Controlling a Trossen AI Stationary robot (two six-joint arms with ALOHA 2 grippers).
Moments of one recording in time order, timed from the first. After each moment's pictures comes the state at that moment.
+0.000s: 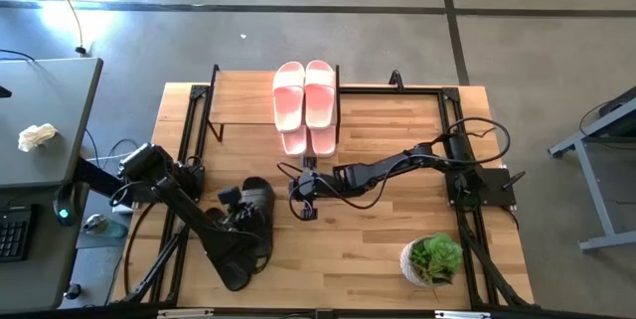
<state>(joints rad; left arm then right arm) -0.65 1.81 1.09 -1.25 -0.67 -1.17 0.14 2.08 1.43 -0.05 0.25 -0.14</state>
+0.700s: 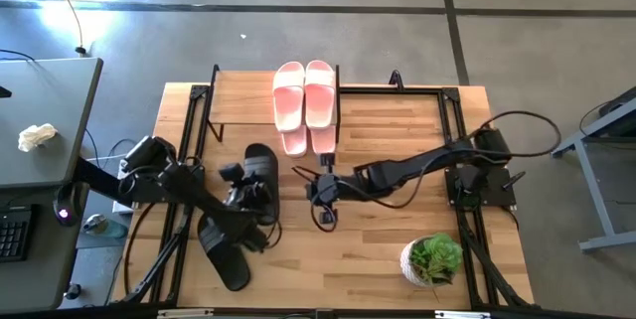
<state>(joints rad) -0.48 1.79 1.14 -1.55 -0.93 -1.18 0.23 1.83 1.42 -0.33 0.37 -0.16</state>
